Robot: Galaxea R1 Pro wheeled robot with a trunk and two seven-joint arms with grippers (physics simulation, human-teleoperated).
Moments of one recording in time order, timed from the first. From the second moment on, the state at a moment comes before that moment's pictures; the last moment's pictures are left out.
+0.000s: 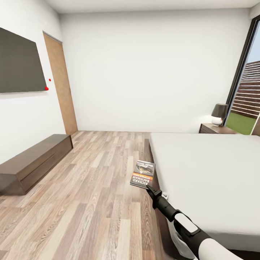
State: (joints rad) left arm -0.30 0.28 0.36 -0.02 0.35 0.14 -1.14; right arm -0.60 -0.06 0.46 -0.43 -1.66 0.36 0.63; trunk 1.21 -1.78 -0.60
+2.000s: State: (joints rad) left arm -0.30 0.28 0.36 -0.02 0.35 0.14 -1.14; right arm -0.60 -0.06 0.46 -0.43 -1.65 0.35 0.63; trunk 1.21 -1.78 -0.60
